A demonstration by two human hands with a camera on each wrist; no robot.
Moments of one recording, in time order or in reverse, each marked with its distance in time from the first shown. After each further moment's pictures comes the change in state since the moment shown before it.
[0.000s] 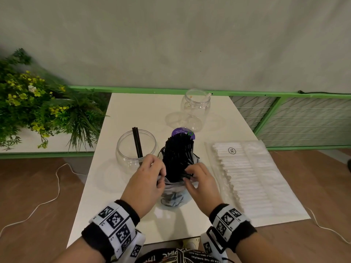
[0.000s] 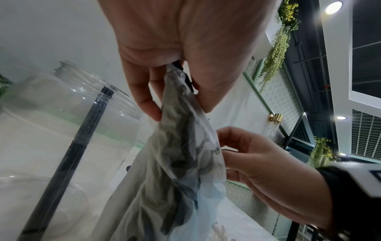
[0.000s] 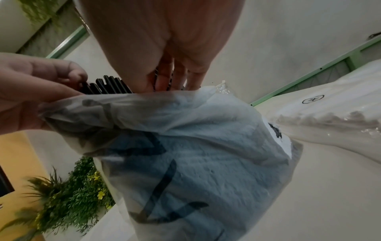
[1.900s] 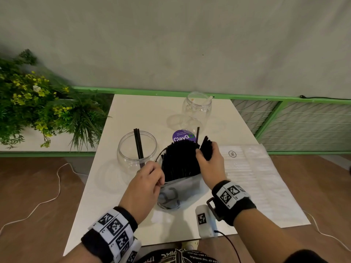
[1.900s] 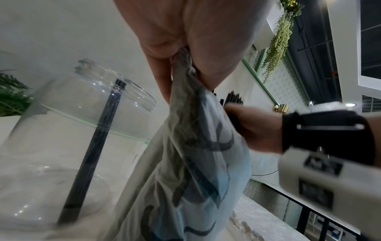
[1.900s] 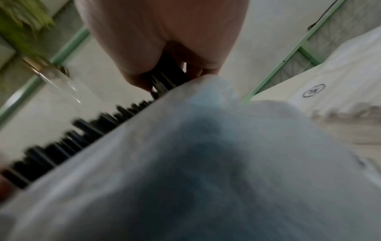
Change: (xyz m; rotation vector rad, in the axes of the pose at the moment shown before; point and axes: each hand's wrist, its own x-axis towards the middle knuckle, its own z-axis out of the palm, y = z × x) left_hand -0.009 -0.006 0.005 -0.007 0.080 0.094; right_hand 0.061 -0.011 -0.026 0.289 0.248 0.385
